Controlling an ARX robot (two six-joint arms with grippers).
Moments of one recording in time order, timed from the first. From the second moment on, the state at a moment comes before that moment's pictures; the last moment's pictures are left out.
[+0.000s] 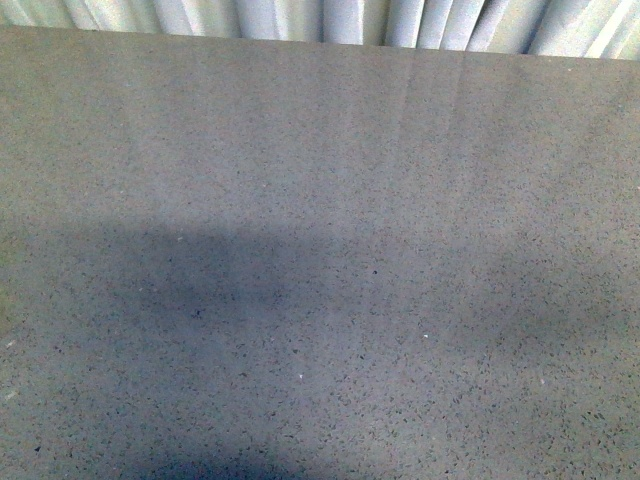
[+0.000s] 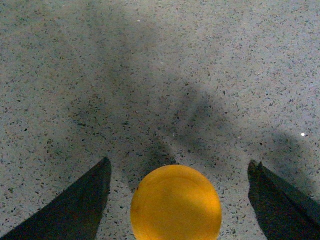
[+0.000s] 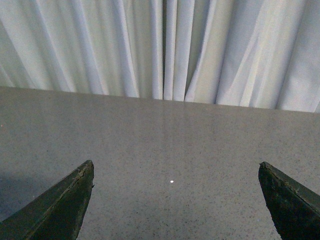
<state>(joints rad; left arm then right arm) 0.54 1.70 0.43 0.60 0.17 0.03 0.00 0.00 0.02 0.00 0.00 0.00</state>
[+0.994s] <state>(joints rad) 0.42 1.43 0.57 0.38 0.16 0.03 0.00 0.00 0.02 0.00 0.00 0.00</state>
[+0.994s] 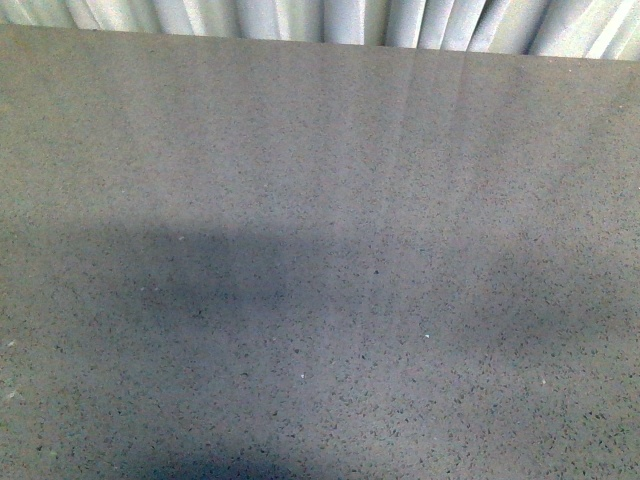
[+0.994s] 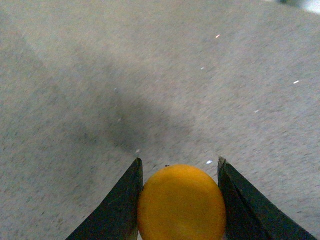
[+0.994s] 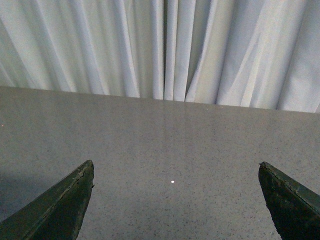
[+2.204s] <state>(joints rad) -0.57 1.85 0.61 0.58 -0.16 -0.24 0.00 0.00 0.02 0.00 0.00 0.00</state>
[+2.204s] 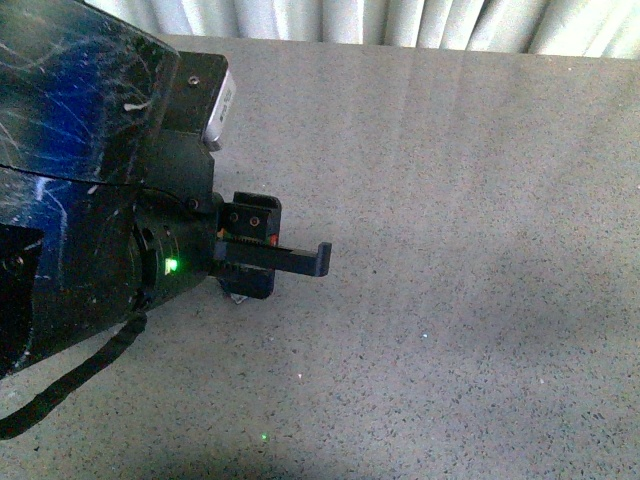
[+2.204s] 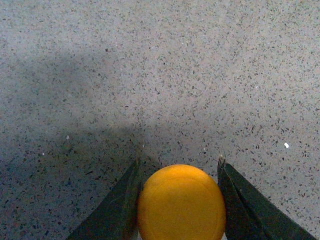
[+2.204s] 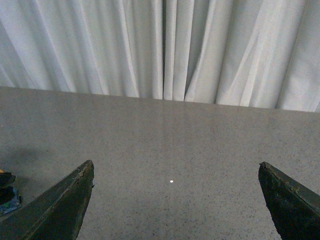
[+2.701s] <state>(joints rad) -0.58 1.76 0.60 0.56 -0.16 -0.26 0.00 0.00 0.02 0.00 0.00 0.00</state>
